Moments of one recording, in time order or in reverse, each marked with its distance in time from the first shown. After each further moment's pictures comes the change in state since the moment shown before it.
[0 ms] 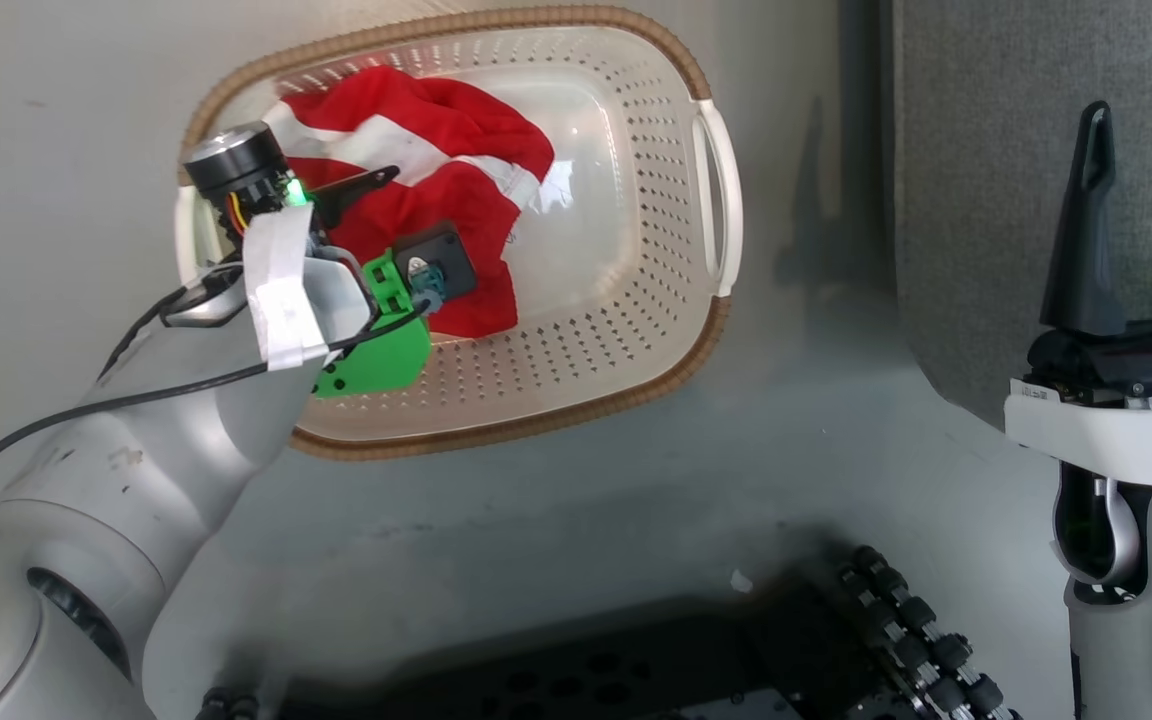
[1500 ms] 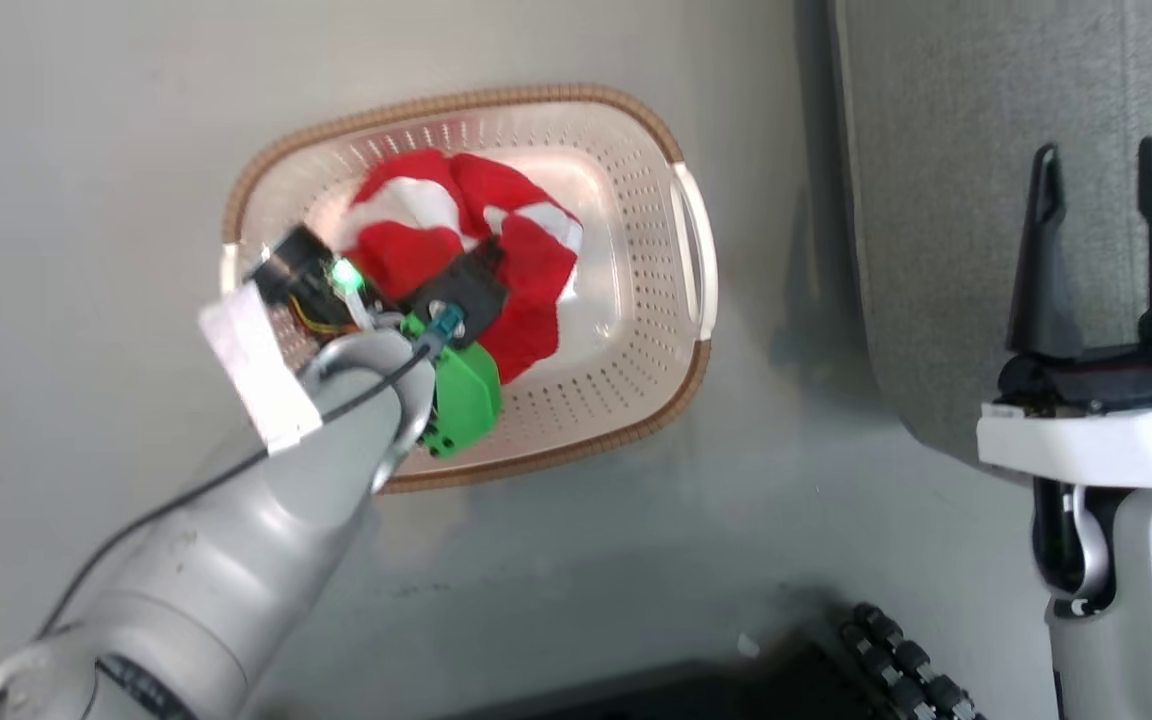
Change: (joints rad) left arm 0.174 -0.078 0.202 -0.075 -0.221 0.079 -0.131; right arm 0.015 0.001 0.005 0.089 -0.013 0.000 0.000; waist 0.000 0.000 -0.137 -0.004
